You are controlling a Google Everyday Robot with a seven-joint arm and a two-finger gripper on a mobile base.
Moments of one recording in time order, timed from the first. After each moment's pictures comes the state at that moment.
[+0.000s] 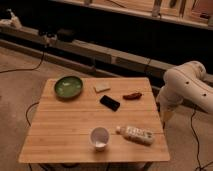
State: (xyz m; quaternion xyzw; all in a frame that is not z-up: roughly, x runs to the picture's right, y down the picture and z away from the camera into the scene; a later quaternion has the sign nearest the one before) arm 0.285 0.107 0.684 -0.28 0.02 0.02 0.96
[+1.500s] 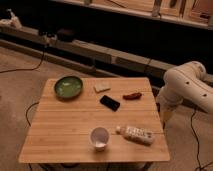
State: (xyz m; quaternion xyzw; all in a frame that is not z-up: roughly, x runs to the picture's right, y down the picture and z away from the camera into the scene) arm 0.269 0.110 0.684 -0.28 -0.01 0.02 0.96
